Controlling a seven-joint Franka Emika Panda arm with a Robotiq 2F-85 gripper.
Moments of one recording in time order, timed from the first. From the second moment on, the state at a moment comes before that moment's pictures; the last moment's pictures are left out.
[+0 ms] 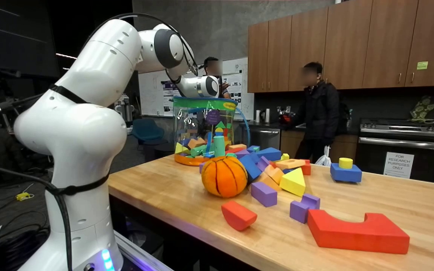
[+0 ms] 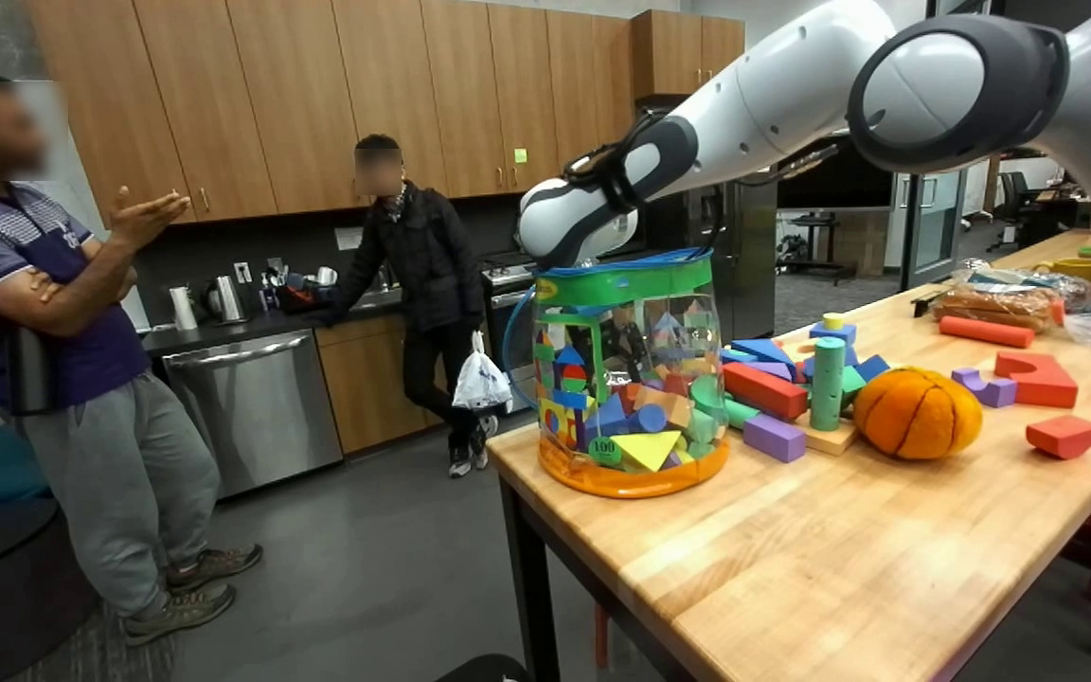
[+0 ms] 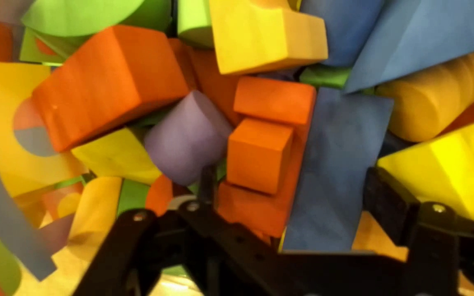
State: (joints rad) arm 0.17 0.62 0.03 -1.35 -0.09 1.67 0.35
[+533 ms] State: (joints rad) arm 0.17 0.60 0.01 -1.37 -0.10 1.69 0.38
